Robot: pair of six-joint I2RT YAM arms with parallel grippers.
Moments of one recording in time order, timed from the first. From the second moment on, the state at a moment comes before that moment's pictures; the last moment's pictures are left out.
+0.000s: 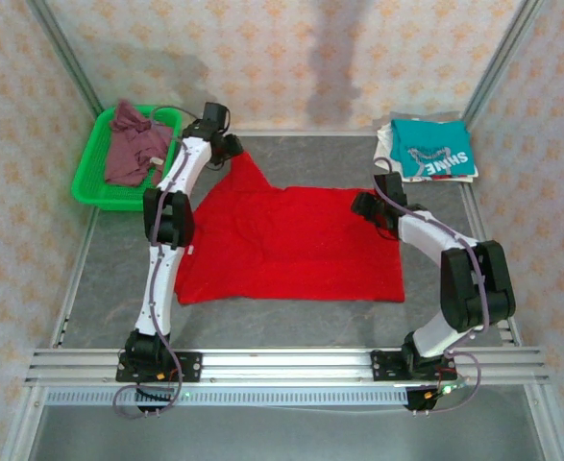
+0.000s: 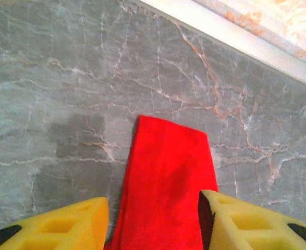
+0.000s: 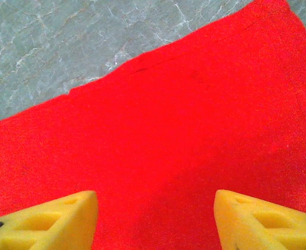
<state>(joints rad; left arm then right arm) -0.10 2.66 2.56 -0.85 0.07 -0.57 0.21 1.58 0.93 -0.22 0.03 0.60</state>
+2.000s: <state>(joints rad) -0.17 2.19 1.91 -0.52 0.18 -0.75 0.18 1.67 0.98 -0.23 0.00 0.60</state>
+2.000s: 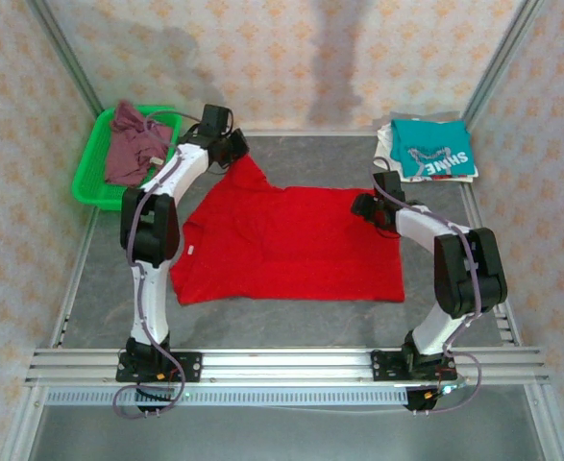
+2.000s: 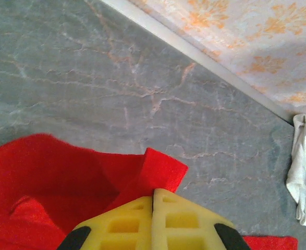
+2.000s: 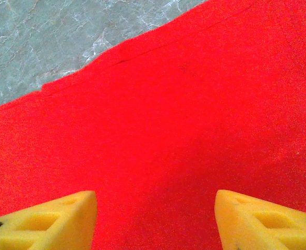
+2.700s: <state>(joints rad) -0.14 1.87 1.58 -0.44 0.25 -0.86 0.10 1.79 1.28 -0.47 0.17 0.62</state>
